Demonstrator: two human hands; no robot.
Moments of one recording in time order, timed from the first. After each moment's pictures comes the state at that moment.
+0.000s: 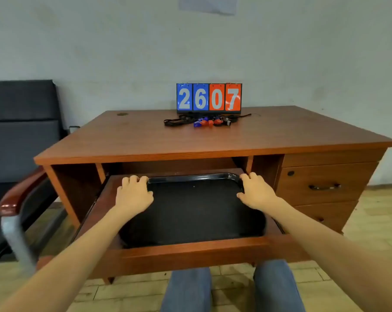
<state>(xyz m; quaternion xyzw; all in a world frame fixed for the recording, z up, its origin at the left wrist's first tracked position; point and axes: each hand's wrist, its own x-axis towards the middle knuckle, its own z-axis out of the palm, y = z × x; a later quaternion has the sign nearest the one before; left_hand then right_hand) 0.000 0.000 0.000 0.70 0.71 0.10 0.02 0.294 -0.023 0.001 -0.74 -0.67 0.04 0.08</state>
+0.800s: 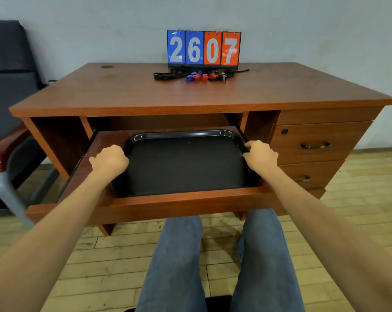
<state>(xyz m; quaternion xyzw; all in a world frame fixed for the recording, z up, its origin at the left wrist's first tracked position) -0.021 -0.009 -0.019 0.59 0.80 0.10 0.07 0.305 -0.043 -0.020 -0.81 -0.55 0.07 0.19</state>
